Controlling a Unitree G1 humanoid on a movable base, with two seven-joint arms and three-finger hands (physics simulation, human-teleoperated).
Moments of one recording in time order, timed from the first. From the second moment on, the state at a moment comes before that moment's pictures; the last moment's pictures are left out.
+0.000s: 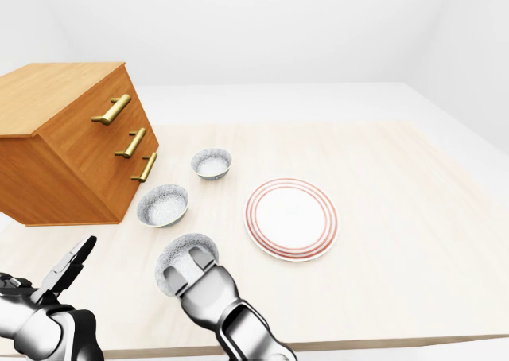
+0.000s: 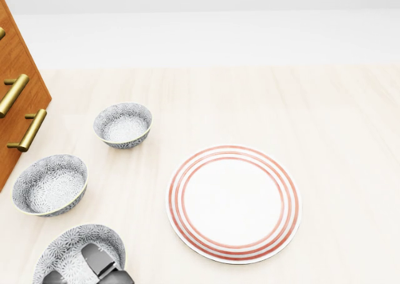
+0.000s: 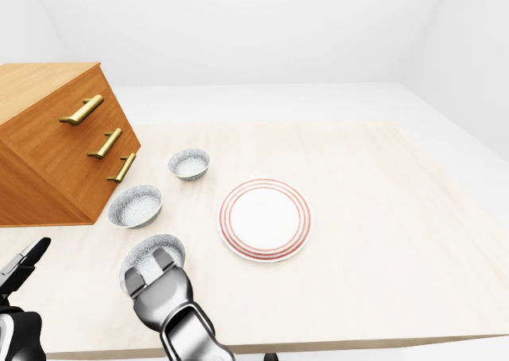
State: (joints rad) left arm 0.13 0.05 0.65 -0.28 -0.34 0.09 0.52; right arm 0.06 0.19 0.90 -0.03 -1.68 0.09 0.55
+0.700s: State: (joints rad) left arm 0.13 0.05 0.65 -0.29 -0.34 0.09 0.52; right arm -0.01 0.26 0.80 0.08 -1.53 0.09 0.61
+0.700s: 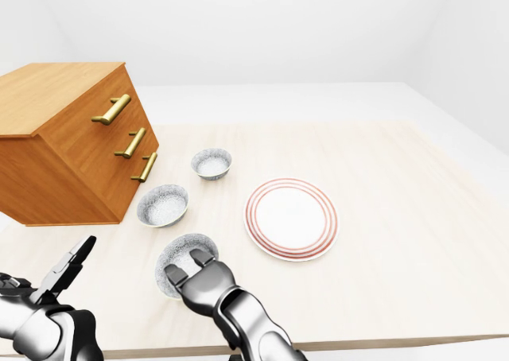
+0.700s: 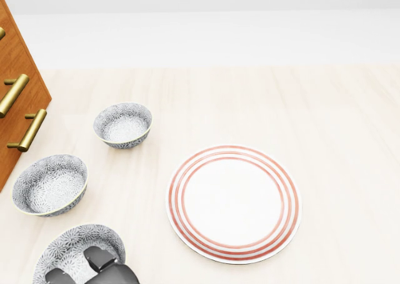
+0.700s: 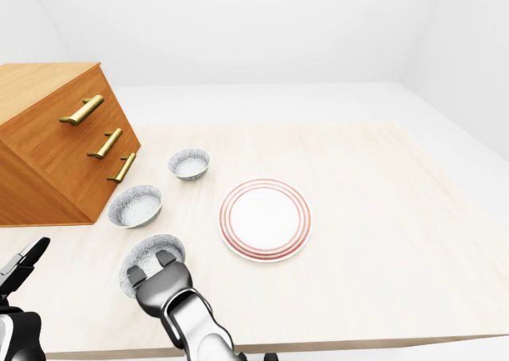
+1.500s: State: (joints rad) left arm 0.13 0.05 0.65 -0.29 -0.35 0.09 0.52; right arm -0.08 0.30 0.72 0.27 -1.42 0.07 0.48
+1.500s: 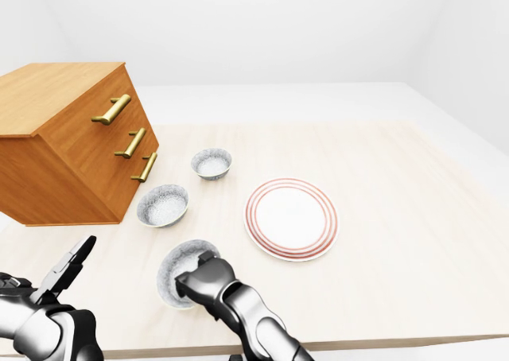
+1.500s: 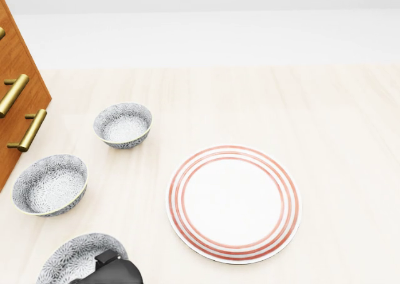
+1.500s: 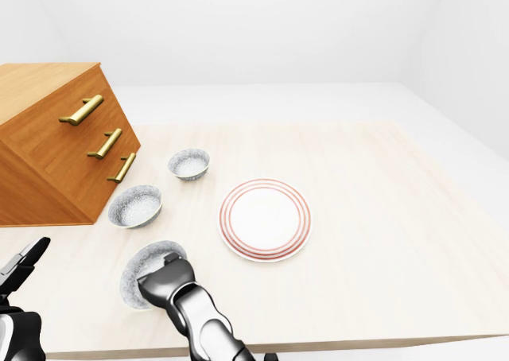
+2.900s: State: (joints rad) left arm 0.13 0.05 0.66 -0.30 -0.35 0.09 0.52; right arm 0.22 0.02 0.86 -0.42 -1.65 0.09 0.32
